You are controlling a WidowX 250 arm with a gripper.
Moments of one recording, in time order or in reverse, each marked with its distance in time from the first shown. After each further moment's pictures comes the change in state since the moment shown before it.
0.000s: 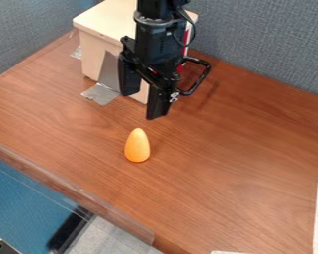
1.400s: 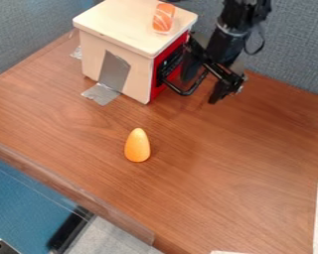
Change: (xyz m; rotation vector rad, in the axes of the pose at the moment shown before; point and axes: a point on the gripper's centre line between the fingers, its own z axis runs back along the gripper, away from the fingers) arm 0.115 0.007 -0.033 0.270 -0.049 0.160
